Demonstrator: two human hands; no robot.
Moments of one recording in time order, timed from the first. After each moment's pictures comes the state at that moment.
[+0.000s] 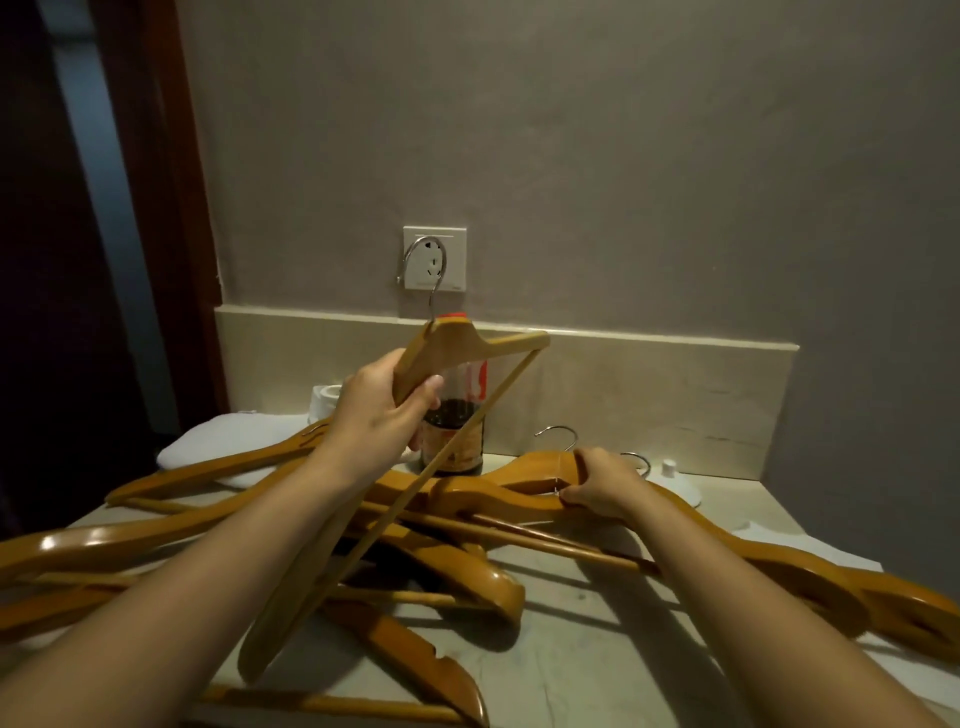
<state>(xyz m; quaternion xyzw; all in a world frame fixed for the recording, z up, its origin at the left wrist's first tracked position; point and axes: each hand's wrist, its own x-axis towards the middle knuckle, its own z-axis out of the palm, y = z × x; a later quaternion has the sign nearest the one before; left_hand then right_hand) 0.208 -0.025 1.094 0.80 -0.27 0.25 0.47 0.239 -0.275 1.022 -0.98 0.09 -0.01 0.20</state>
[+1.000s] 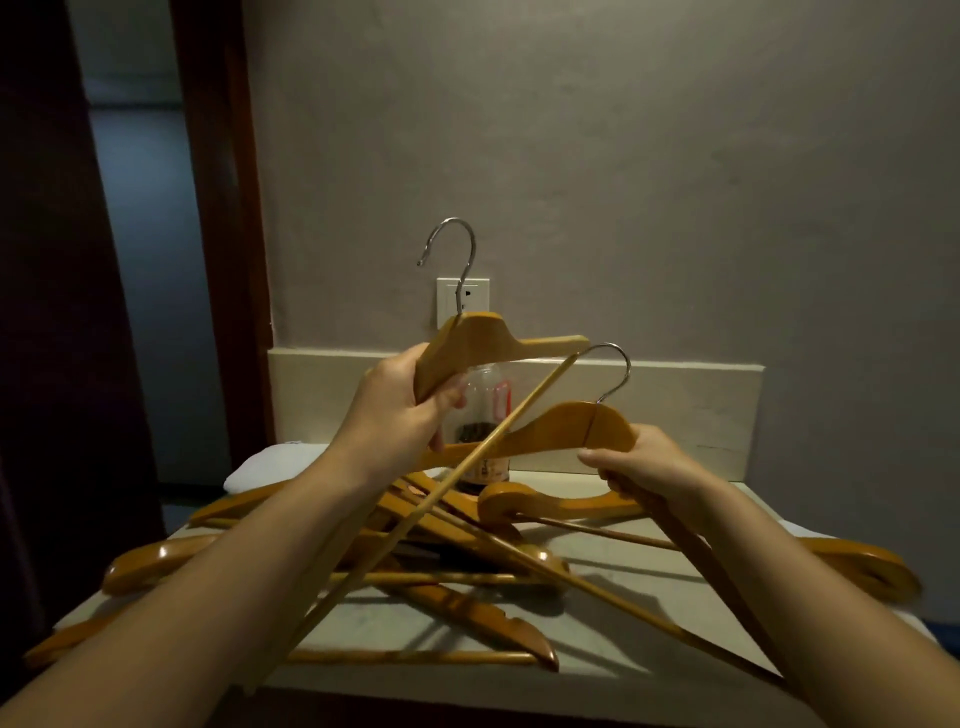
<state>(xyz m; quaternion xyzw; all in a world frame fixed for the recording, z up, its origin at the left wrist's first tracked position) 0.126 0.036 1.140 0.77 -0.35 0.24 0.49 0.133 -0.230 1.087 -0.87 0.01 -0.09 0.48</state>
